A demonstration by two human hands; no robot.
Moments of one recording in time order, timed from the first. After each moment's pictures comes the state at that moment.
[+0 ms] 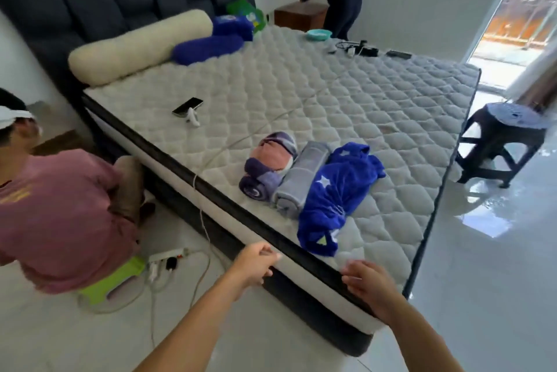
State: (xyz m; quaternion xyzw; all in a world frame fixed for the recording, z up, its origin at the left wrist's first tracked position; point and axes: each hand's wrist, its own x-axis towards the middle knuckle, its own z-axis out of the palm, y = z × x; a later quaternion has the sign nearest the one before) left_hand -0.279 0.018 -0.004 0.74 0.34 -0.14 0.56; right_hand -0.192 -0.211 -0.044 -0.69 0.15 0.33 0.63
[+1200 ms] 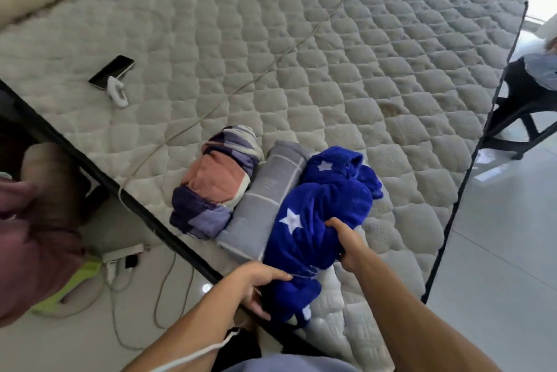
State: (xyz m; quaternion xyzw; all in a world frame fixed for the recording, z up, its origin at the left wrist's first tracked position) left_hand -0.009 0.017 -0.109 0.48 0.49 -0.46 0.56; right_hand 0.108 -0.143 -0.114 -0.63 0.32 0.39 0.59
